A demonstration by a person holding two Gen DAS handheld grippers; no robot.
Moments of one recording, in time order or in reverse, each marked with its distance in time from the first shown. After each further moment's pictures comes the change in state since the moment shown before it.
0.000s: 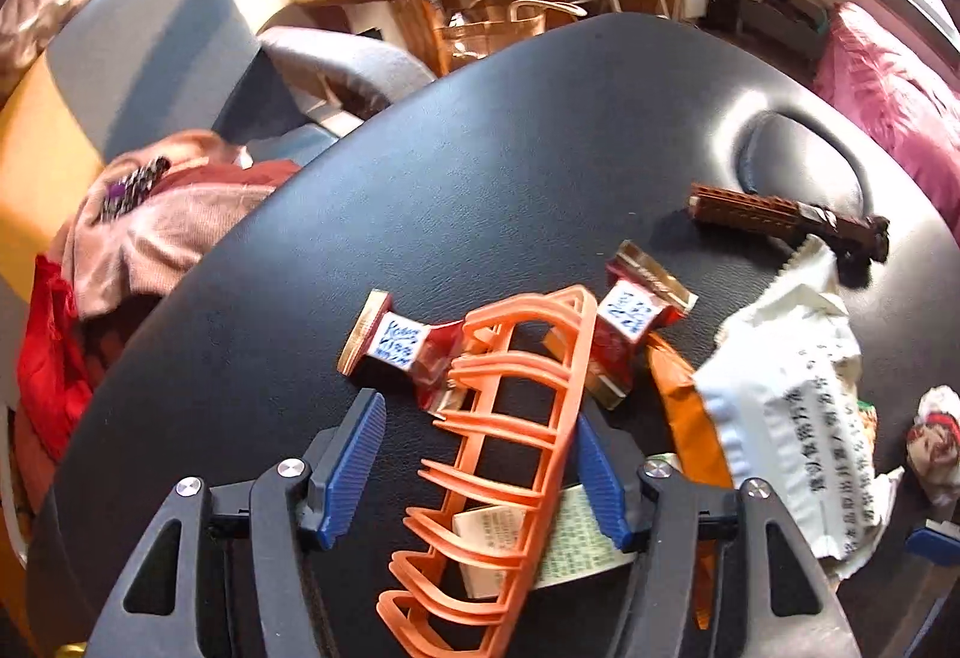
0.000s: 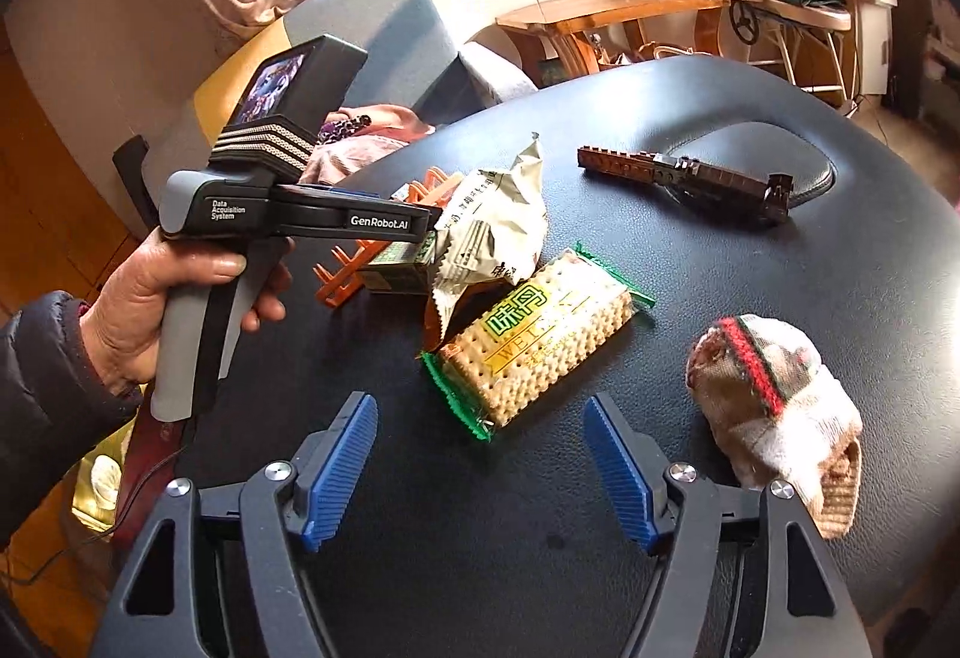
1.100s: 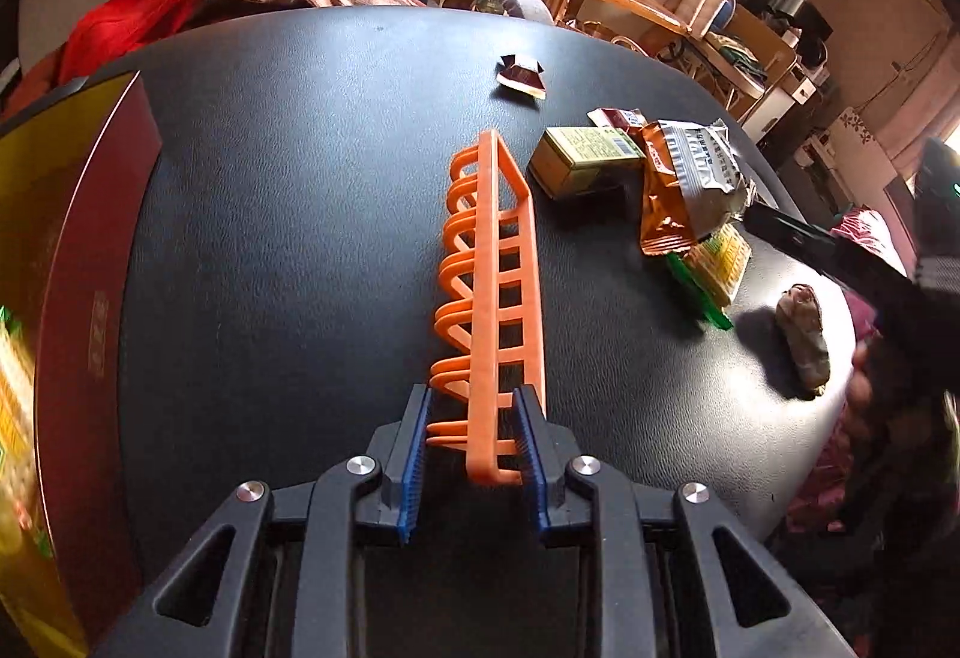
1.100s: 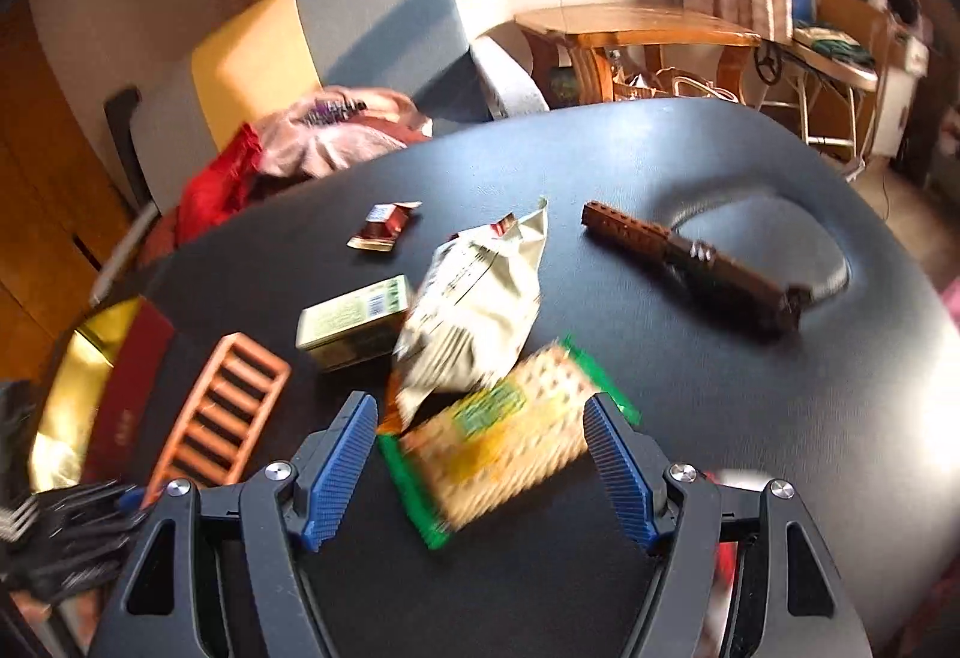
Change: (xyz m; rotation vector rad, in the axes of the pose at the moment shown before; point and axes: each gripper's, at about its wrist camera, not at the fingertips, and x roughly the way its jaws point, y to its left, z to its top) left arm -0.105 0.019 -0.222 -0.508 -0.004 -0.205; right arm 0.032 0.005 0.054 -0.147 0.064 -0.085
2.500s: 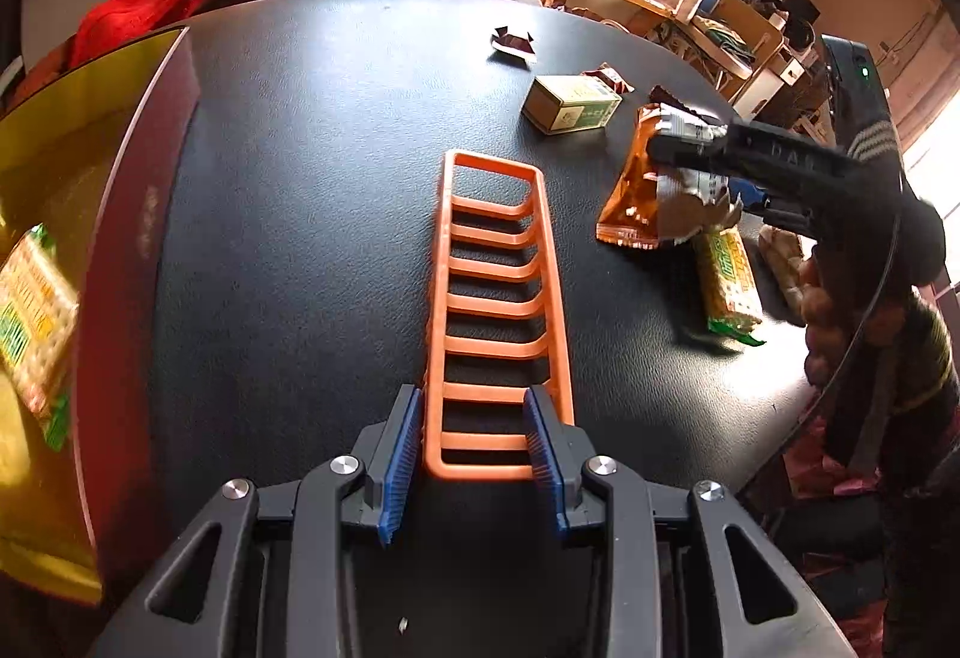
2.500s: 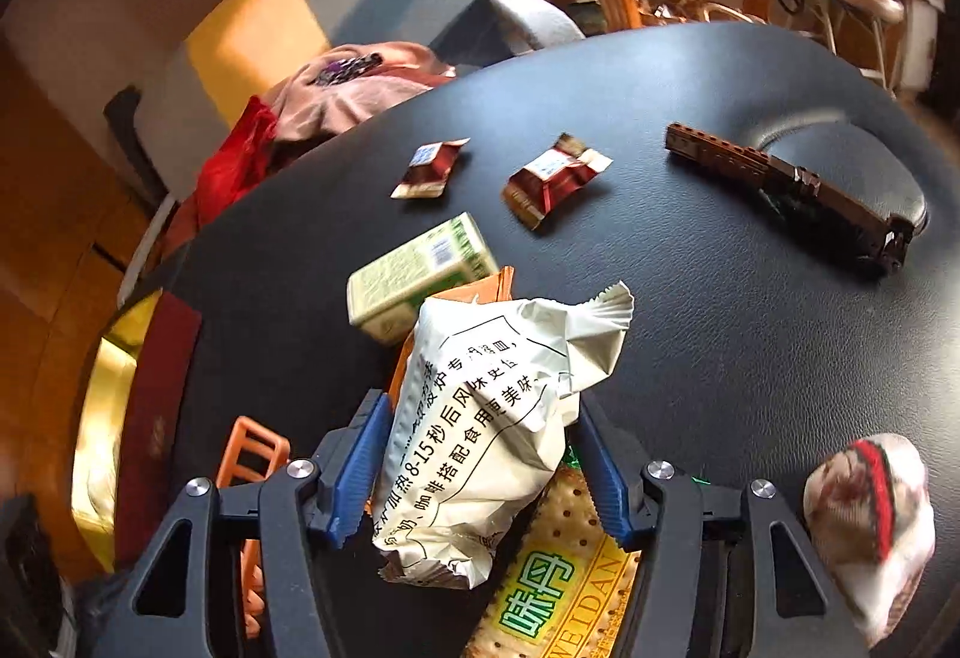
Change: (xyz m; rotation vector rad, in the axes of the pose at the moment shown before) left arm -0.025 0.005 -0.036 0.023 0.009 0.002; right arm 0.021 0.031 -0.013 0.076 0.107 0.102
